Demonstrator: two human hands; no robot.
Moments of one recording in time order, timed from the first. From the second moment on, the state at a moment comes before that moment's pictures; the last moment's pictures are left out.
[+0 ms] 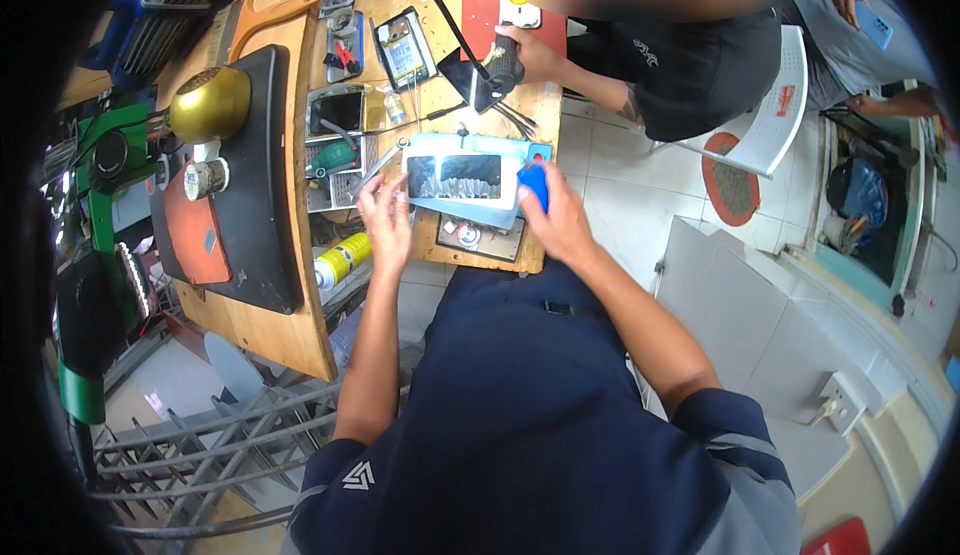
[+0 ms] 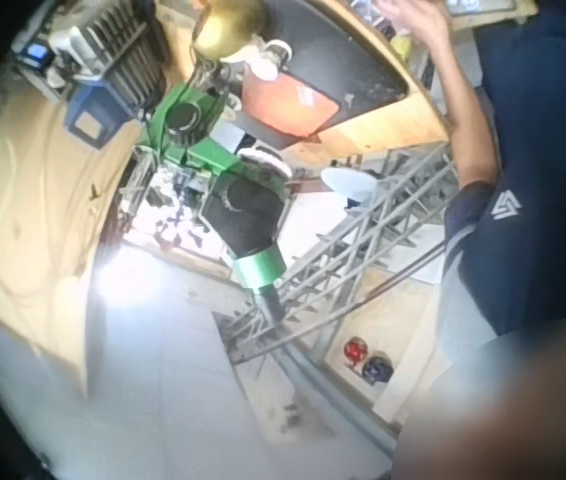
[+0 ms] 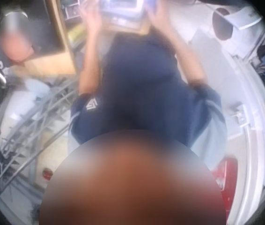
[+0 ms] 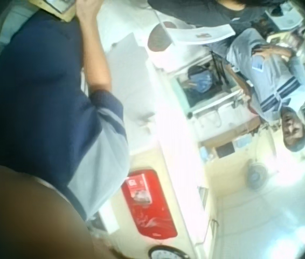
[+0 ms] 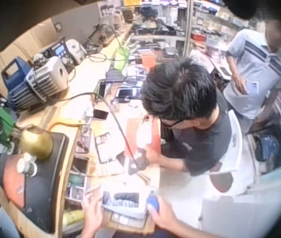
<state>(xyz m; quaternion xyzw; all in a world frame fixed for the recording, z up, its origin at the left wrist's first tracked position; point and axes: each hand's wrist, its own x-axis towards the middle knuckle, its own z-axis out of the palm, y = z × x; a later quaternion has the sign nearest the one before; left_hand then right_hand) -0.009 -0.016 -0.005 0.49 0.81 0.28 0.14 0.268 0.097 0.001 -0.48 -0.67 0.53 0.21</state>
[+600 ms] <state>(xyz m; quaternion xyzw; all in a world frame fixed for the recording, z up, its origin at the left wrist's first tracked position) -0.005 -0.019 -0.059 0.47 0.72 0.44 0.26 0.188 -0.039 -0.030 -0.40 -0.45 0.78 0.16</state>
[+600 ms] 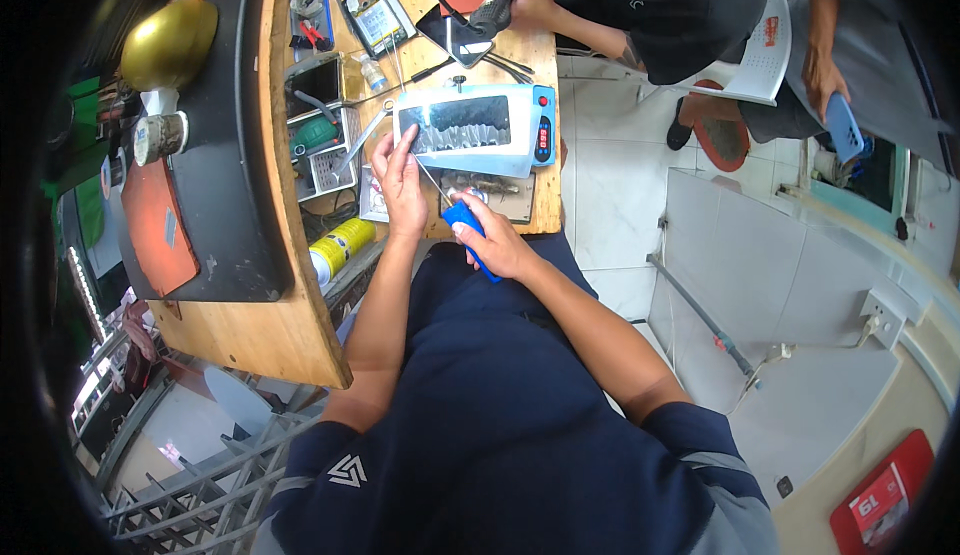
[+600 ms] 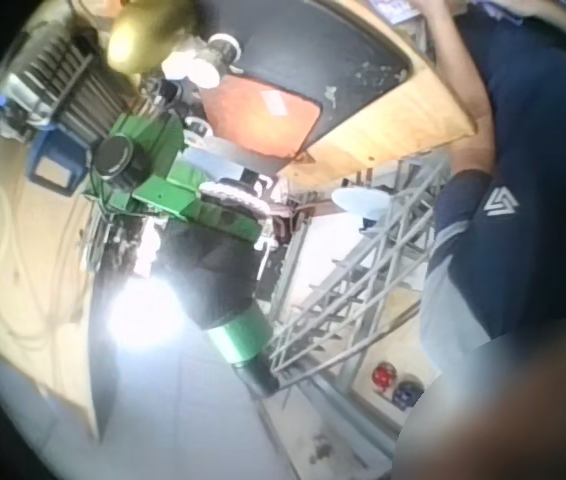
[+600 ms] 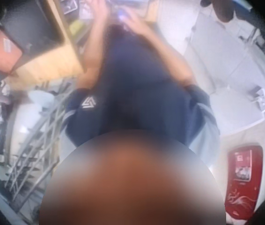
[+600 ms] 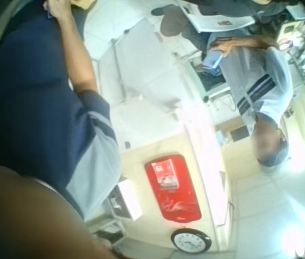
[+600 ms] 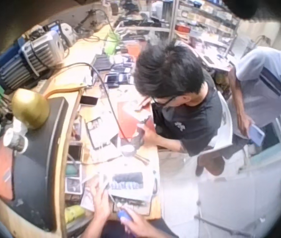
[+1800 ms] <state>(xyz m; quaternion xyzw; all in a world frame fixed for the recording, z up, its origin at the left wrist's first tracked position) 0.007 -0.011 -0.041 0.43 0.79 0.38 0.20 0.179 -0.047 -0.021 -0.44 -0.42 0.77 0.16</state>
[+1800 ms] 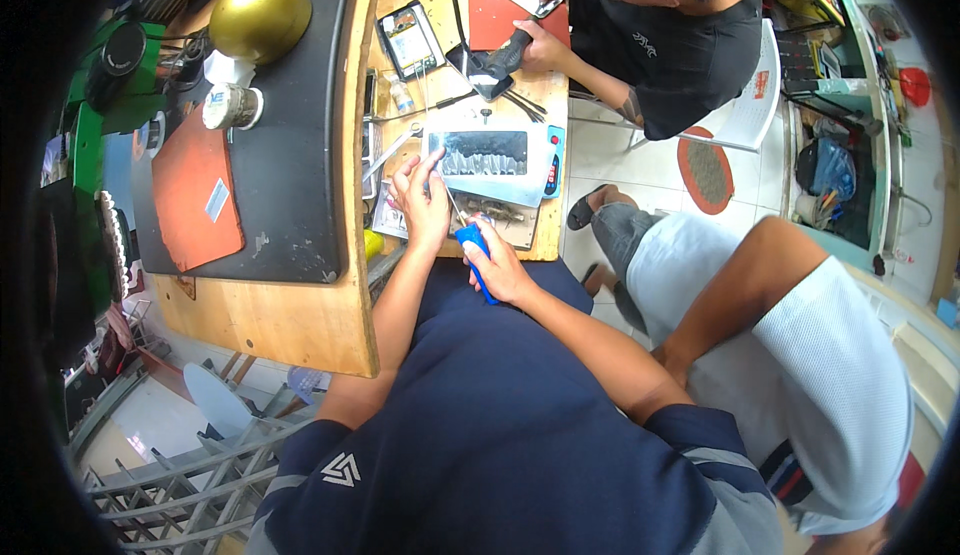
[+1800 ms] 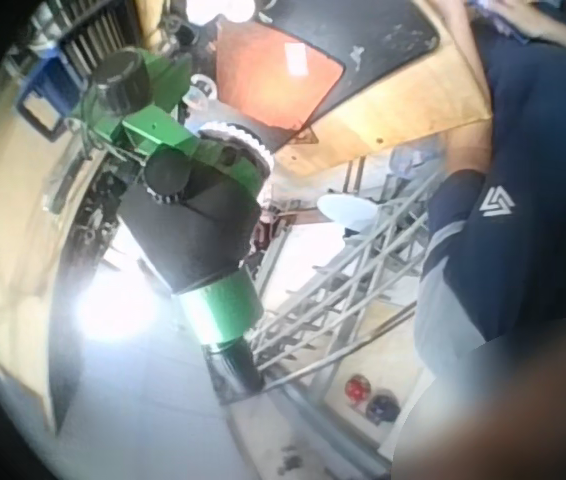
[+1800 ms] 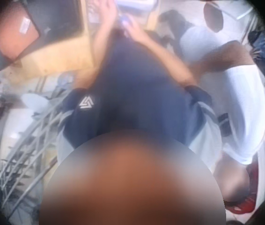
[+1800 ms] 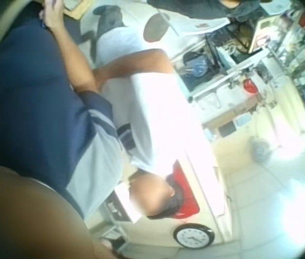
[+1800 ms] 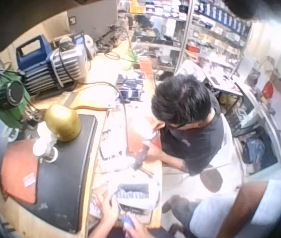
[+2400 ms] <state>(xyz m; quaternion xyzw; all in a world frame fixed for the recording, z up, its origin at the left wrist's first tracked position) 0.008 -0.010 -0.037 0.40 0.77 0.43 0.25 0.188 -0.045 -0.023 -0.44 -0.43 0.77 0.15</state>
